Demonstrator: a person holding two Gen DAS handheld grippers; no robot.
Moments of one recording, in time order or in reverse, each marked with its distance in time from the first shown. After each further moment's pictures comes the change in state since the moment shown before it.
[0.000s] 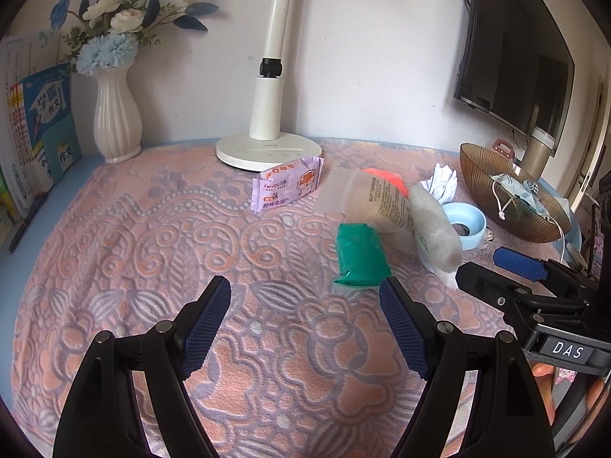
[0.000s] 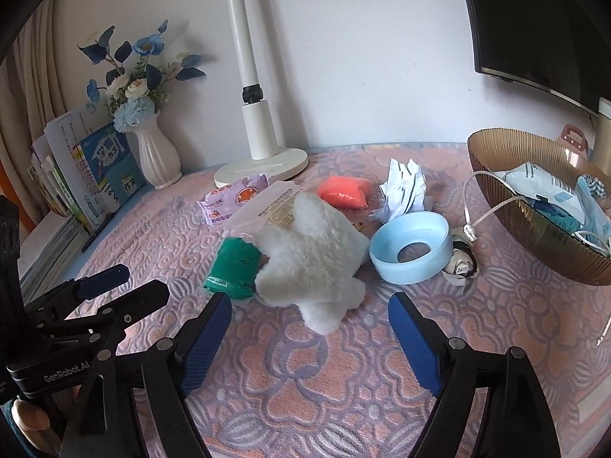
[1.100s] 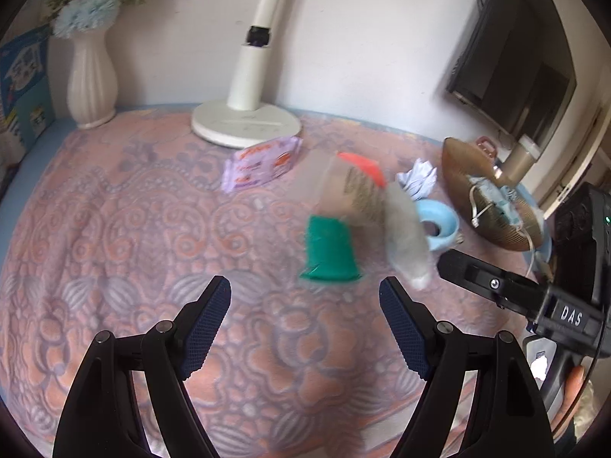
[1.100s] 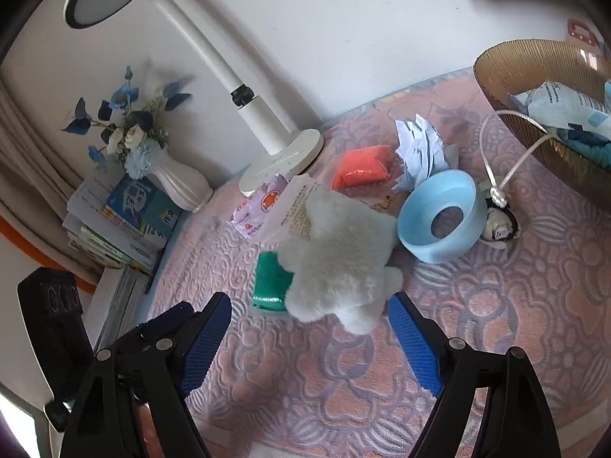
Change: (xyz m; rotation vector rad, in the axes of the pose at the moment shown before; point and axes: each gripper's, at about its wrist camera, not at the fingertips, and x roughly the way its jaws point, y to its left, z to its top) left arm 0.008 -0.003 0.027 -0.073 0.152 -0.139; right arm 0.015 -0.035 0.027 0.304 0.148 0.253
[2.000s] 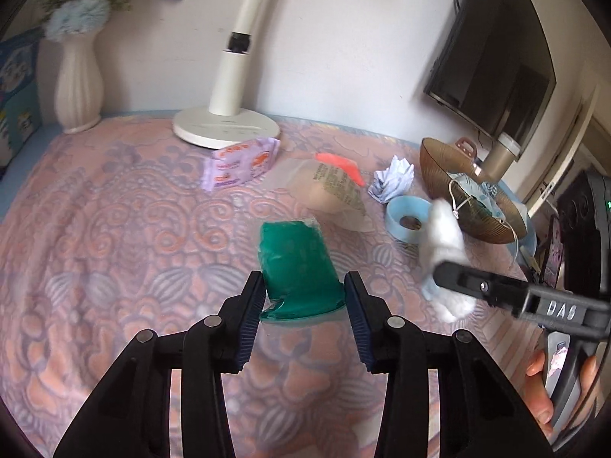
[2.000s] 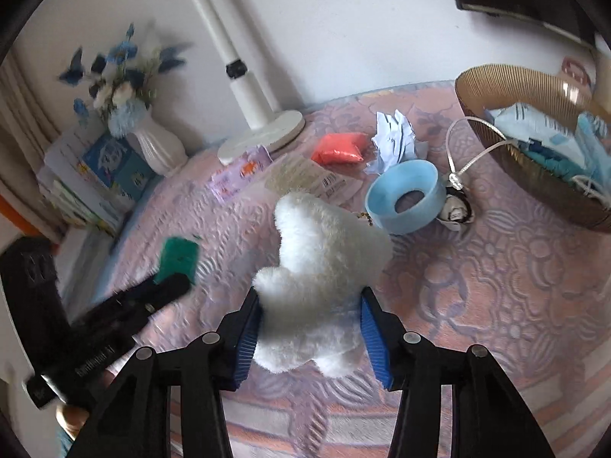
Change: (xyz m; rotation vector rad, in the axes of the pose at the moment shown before) left arm -0.011 0.007 -0.022 0.007 -0.057 -0.049; right arm -0.015 0.018 -0.034 -0.191 0.082 -0.222
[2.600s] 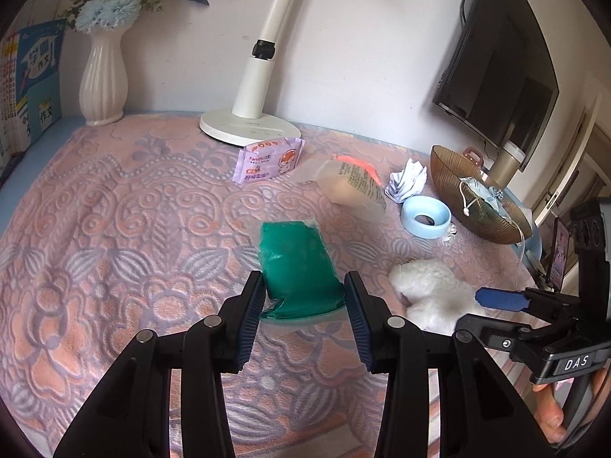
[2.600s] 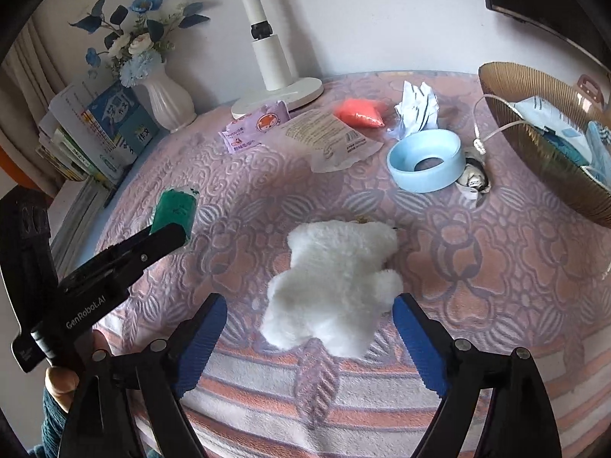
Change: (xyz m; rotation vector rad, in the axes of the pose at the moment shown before) left arm -0.005 0.016 -0.018 -0.010 -0.052 0.012; right arm 0.004 0.016 -0.021 -0.027 0.048 0.013
